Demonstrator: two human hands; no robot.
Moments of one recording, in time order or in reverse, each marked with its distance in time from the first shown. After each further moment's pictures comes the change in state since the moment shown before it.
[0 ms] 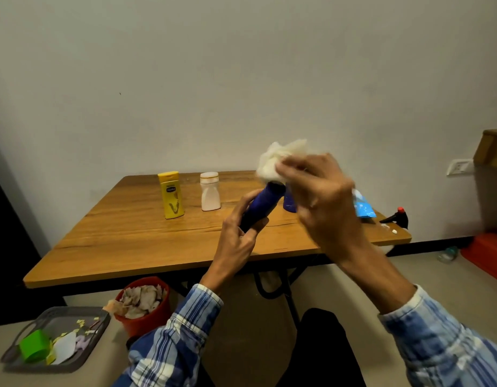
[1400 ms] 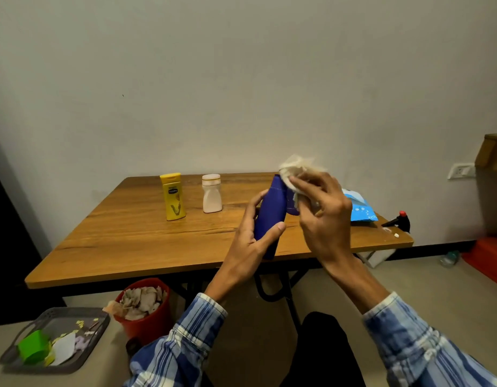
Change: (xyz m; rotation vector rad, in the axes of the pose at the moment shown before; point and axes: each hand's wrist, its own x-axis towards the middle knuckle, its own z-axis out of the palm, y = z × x) left_hand -0.009 0.020 0.010 -0.190 -0.123 -0.190; right_hand -0.025 0.018 0.031 0.157 0.096 0.296
